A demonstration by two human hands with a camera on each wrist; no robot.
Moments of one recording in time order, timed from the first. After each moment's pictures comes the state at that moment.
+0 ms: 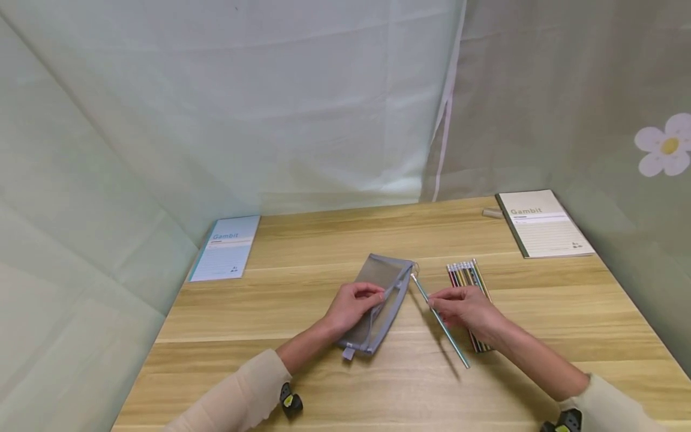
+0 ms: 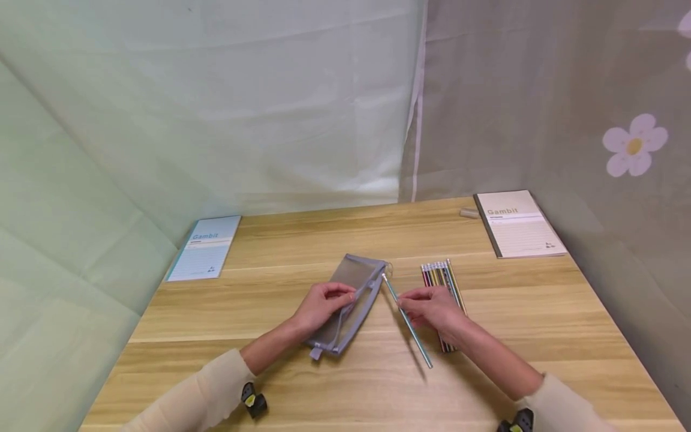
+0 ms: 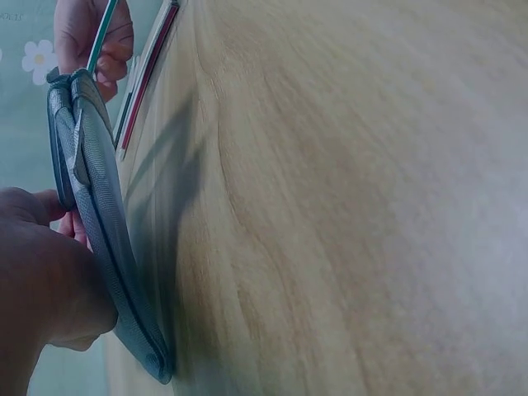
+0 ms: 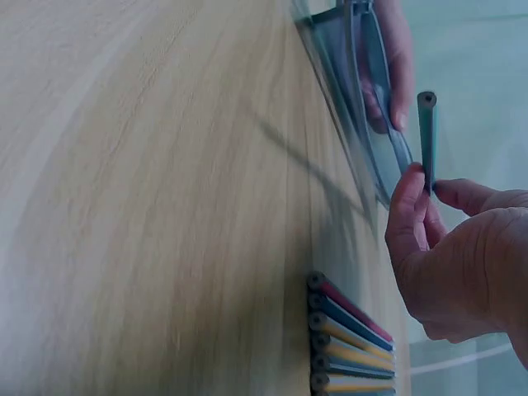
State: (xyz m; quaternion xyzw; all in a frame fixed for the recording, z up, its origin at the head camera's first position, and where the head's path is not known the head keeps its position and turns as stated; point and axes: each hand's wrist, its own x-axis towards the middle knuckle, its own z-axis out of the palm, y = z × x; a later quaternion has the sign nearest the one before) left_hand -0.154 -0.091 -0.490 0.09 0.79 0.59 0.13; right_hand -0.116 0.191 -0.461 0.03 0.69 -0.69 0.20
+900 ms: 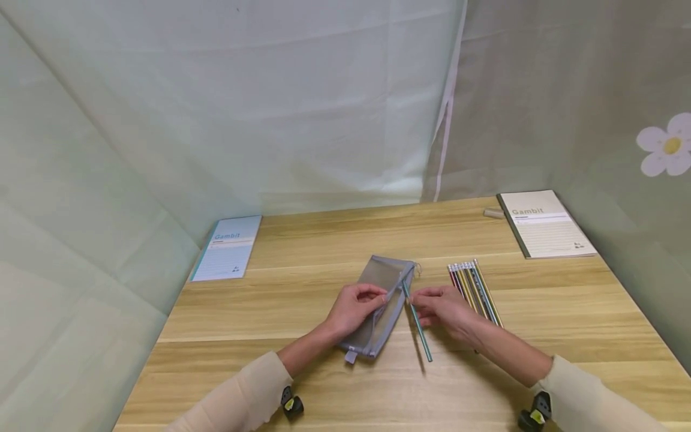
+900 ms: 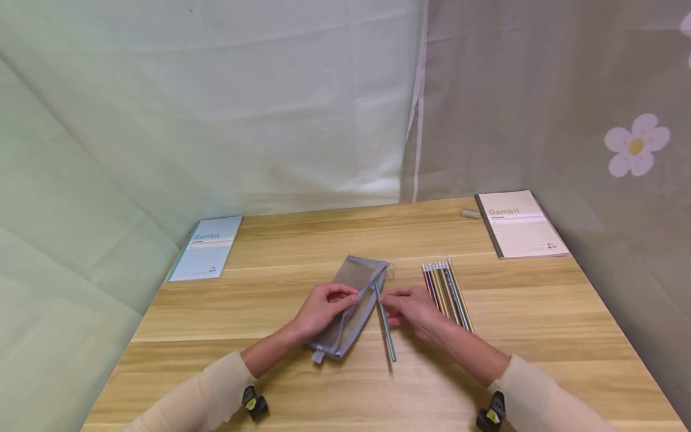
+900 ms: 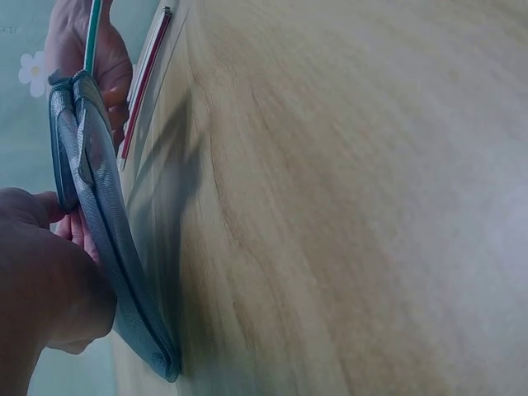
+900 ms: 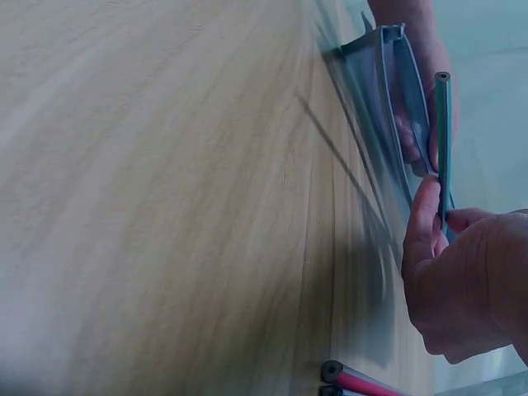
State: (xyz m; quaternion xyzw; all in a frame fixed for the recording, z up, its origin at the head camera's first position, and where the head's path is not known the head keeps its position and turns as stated) left_hand -0.148 -0.089 -0.486 0.10 0.79 0.59 0.12; right_hand -0.131 0.146 -0.474 0.11 0.66 -0.71 0.21
